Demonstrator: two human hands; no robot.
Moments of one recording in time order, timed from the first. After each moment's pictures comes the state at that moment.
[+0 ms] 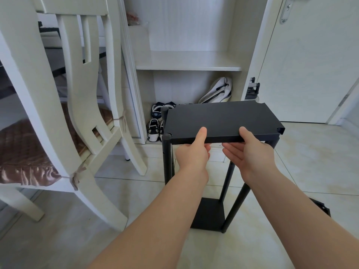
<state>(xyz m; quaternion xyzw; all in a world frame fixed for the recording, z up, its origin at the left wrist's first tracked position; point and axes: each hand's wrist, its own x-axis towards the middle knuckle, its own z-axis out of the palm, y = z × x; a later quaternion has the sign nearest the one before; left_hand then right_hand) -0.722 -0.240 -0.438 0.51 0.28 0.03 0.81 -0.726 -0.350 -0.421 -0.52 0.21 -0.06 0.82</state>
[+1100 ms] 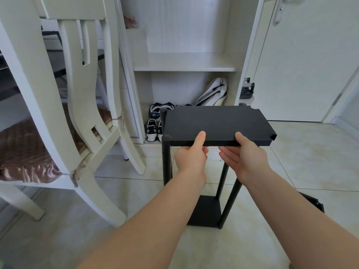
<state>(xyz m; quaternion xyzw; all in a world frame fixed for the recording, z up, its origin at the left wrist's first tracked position) -0.742 -0.253 -0.447 0.51 0.27 0.04 0.81 -0.742 -0.364 -0.429 -0.51 0.23 -0.02 0.83</state>
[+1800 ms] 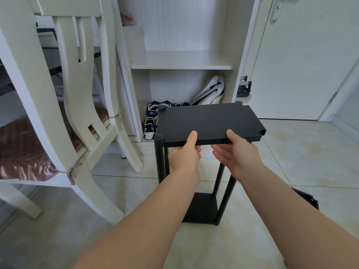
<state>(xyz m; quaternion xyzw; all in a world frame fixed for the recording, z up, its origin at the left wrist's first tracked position) -0.747 -0.251 -0.447 0.49 0.30 0.06 0.82 -0.742 -0.363 -0.431 -0.52 0.21 0.00 0.83</state>
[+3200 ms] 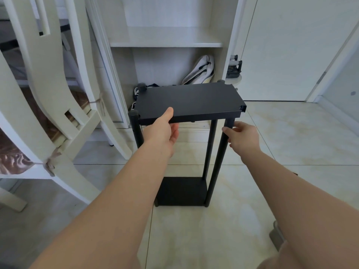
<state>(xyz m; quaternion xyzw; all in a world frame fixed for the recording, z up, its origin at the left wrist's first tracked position) -0.725 -0.222 -0.436 0.47 0.31 0.01 0.83 -0.688 -0.430 -0.497 -0.82 0.15 -0.10 0.54</state>
